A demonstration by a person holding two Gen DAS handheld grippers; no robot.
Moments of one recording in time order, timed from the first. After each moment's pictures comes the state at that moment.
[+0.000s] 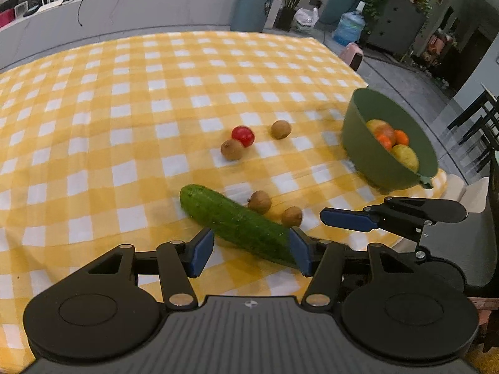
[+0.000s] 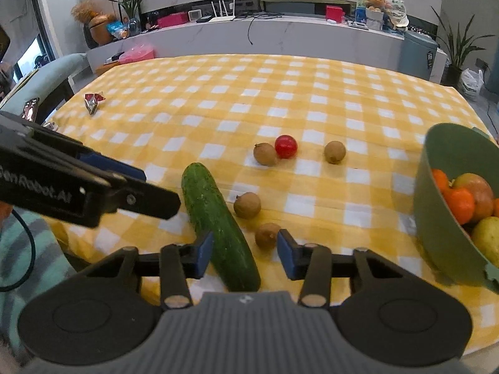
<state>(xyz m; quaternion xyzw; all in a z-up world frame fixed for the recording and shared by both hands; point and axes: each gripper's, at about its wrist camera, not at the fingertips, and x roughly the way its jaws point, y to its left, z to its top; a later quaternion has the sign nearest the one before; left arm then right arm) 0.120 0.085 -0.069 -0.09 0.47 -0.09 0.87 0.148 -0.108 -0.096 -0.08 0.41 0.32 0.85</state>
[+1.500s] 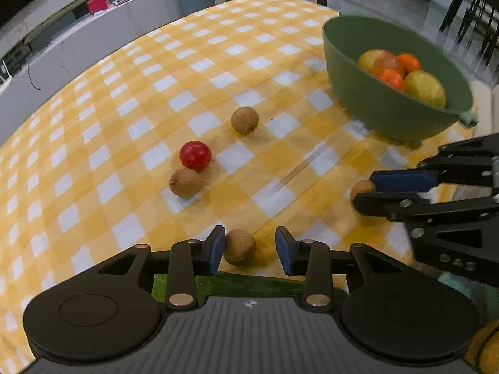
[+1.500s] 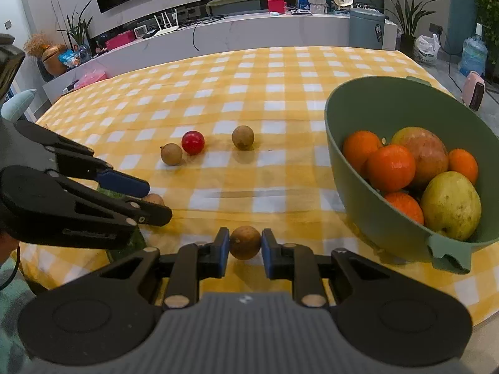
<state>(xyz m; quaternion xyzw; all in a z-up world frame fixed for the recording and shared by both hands) 0.188 0.006 -0.108 0.12 0.50 -0.12 0.85 0.186 -0.169 -0.121 -0.02 0.42 0.25 0.87</state>
